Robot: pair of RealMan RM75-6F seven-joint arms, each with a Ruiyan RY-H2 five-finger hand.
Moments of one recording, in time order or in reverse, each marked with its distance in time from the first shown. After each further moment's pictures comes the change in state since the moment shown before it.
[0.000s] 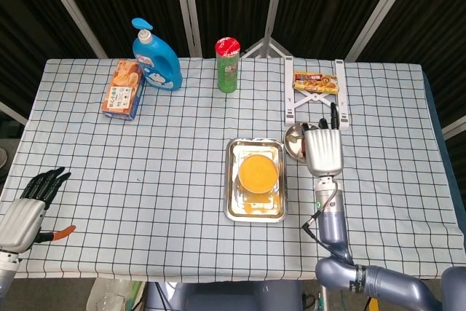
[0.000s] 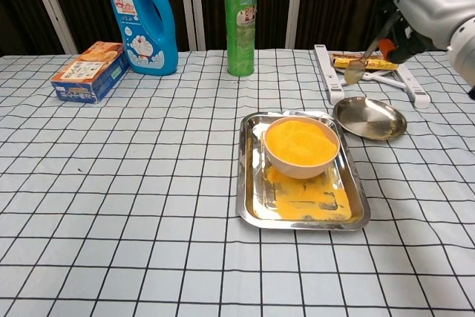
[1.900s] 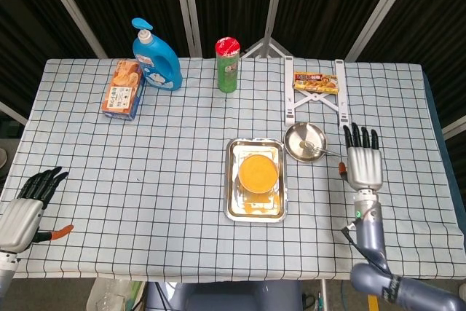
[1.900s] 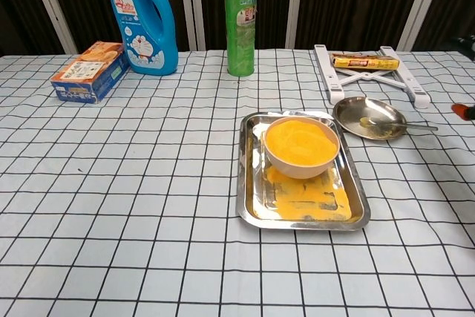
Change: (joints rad) left arm 0.007 0.000 -0.004 -0.005 -0.013 0.007 0.024; right arm -0.144 0.191 -0.160 0.008 0.076 -0.070 0.279
